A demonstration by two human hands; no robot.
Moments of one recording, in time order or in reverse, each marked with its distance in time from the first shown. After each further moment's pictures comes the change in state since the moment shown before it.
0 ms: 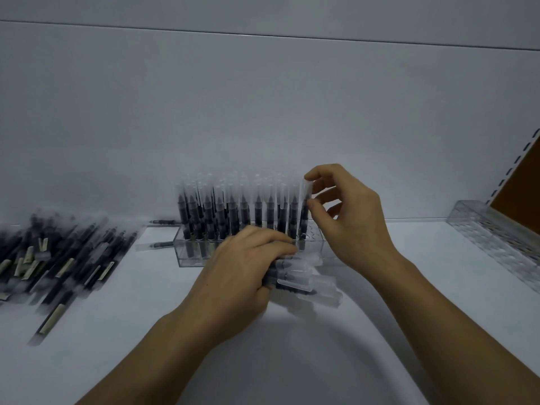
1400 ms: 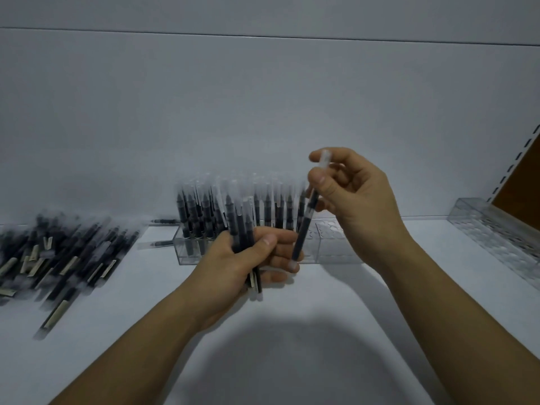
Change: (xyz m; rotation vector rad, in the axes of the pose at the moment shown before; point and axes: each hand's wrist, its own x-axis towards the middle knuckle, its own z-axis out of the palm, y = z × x) left_hand 0.000 0.011 -0.003 -1.249 -0.012 -0.420; right_hand 0.008 -0.028 -0.019 0.739 -0.023 0.280
